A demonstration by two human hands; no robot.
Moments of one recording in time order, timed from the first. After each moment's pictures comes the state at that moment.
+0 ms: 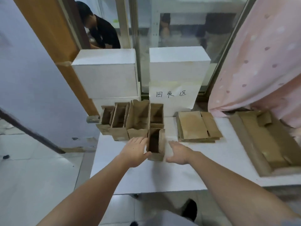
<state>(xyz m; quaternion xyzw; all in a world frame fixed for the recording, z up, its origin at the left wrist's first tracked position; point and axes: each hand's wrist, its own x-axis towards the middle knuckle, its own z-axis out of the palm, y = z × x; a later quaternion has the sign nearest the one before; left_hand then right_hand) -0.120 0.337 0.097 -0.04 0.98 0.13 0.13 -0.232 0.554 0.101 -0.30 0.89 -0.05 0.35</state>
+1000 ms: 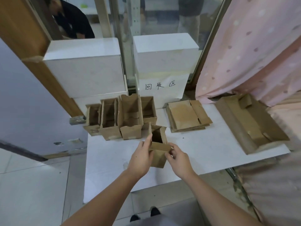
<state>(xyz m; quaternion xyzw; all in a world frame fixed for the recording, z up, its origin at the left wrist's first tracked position) -0.097 0.378 0.075 -0.10 0.92 0.39 0.04 -0.138 0.558 0.071 -0.02 0.87 -0.44 0.20</state>
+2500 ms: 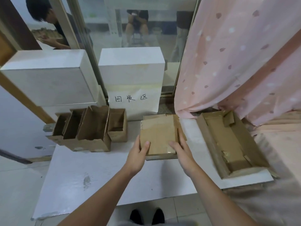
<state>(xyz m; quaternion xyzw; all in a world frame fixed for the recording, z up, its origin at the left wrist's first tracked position) -0.218 0.526 0.099 -0.21 0.74 0.63 0.02 -0.287 0.717 0.127 -0.03 0.75 -0.62 0.24</state>
